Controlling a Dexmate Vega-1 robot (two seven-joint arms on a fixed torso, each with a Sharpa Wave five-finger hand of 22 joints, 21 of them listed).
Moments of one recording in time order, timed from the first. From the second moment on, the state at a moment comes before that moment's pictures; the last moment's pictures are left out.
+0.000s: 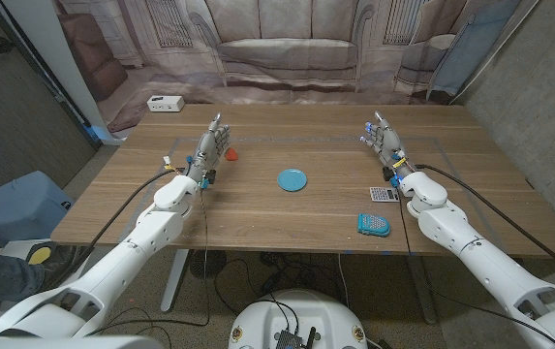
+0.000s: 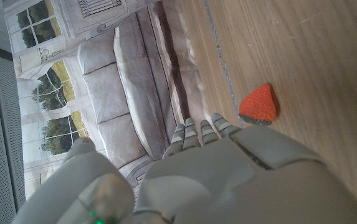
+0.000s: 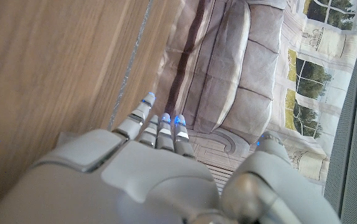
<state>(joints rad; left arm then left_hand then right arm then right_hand) 0.83 0.52 0.37 -1.30 -0.66 -0.27 -0.06 0.21 -0.05 0.18 0.07 0.21 0.04 0.10 0.18 0.17 0.06 0.08 0.20 0.25 -0.04 0.09 0.19 0.18 -0.07 0.02 0.27 0.17 -0.84 -0.54 -0.38 -1.34 0.61 0.28 -0.01 0.22 -0.02 0.19 -0.08 0.19 0.17 0.13 0.20 0.19 0.13 0.14 0.20 0.19 0.03 0.07 0.21 0.21 0.28 -0.02 0.24 0.17</state>
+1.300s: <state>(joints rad) 0.88 0.58 0.35 -1.41 -0.64 -0.24 -0.02 0.24 -0.02 0.20 0.05 0.21 0.10 0.11 0.20 0.17 0.12 0.09 0.22 0.22 0.03 0.09 0.20 0.18 -0.03 0.04 0.27 0.17 -0.97 -0.62 -0.32 -1.50 0.57 0.34 -0.06 0.23 -0.01 0.19 -0.08 0.19 0.19 0.12 0.20 0.19 0.14 0.13 0.21 0.19 0.04 0.08 0.21 0.21 0.29 -0.01 0.24 0.17</state>
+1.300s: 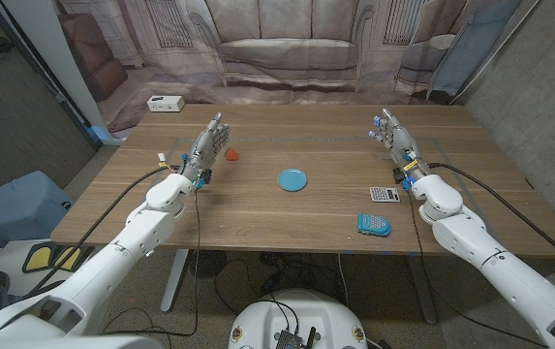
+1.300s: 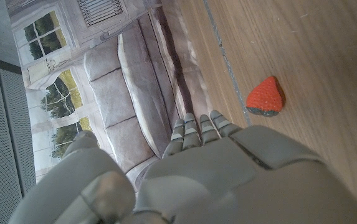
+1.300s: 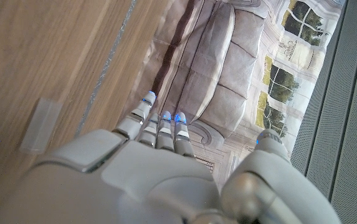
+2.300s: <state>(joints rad) 0.94 0.61 0.33 -1.55 -0.60 -0.24 0.09 0.24 -0.02 0.19 0.05 0.20 0.16 0.11 0.20 0.17 0.17 0.08 0.23 0.20 0.08 0.08 0.20 0.18 0.01 0.05 0.26 0.17 -1.18 -0.72 -0.20 -1.67 0.61 0.40 -0.04 0.23 -0.01 0.19 -0.08 0.19 0.21 0.11 0.21 0.19 0.17 0.13 0.21 0.19 0.06 0.08 0.22 0.21 0.30 -0.01 0.23 0.17</state>
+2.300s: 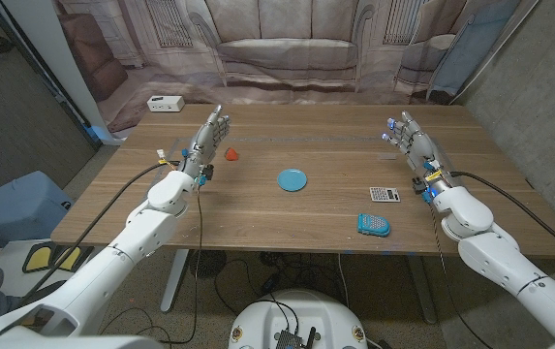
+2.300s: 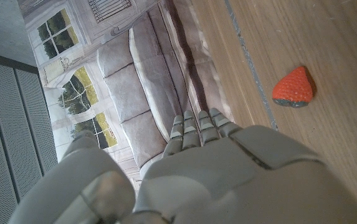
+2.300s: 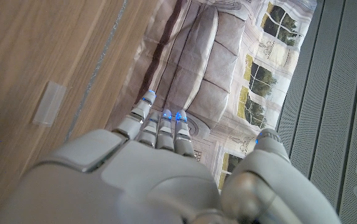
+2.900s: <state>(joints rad) 0.95 0.62 0.32 -1.55 -0.61 -0.23 0.08 0.24 -0.02 0.19 0.04 0.20 0.19 0.12 0.20 0.17 0.20 0.09 0.24 0.20 0.10 0.09 0.20 0.18 0.04 0.04 0.25 0.17 -1.36 -0.74 -0.12 -1.82 0.55 0.40 -0.14 0.23 -0.01 0.19 -0.09 0.19 0.23 0.11 0.21 0.19 0.18 0.13 0.21 0.19 0.09 0.08 0.23 0.21 0.34 -0.01 0.23 0.17</state>
